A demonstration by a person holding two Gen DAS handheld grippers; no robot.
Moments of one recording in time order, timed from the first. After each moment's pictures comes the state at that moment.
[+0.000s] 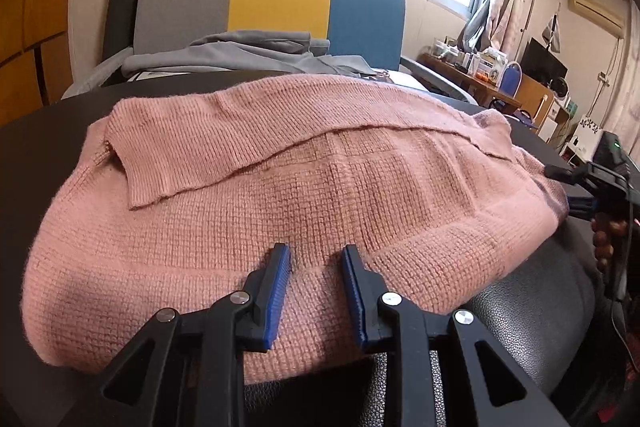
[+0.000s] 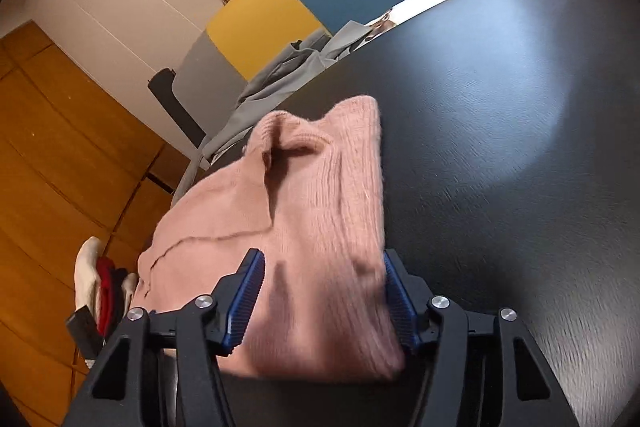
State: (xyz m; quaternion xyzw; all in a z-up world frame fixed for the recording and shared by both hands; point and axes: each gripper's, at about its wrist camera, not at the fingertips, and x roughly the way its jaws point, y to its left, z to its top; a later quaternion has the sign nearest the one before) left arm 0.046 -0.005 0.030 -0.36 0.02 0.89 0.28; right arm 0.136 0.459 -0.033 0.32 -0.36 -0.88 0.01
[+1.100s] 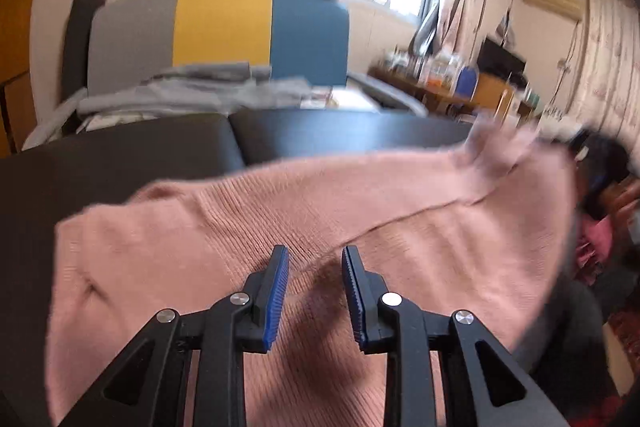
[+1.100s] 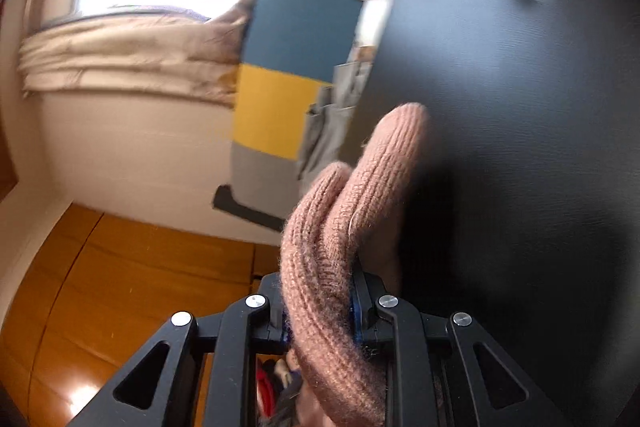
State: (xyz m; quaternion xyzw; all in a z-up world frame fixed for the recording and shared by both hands) left arm 0.070 0.065 0.050 -0.34 0.04 0.88 0.34; right arm 0.228 0.479 0.008 0.17 -0.61 -0.77 0.05
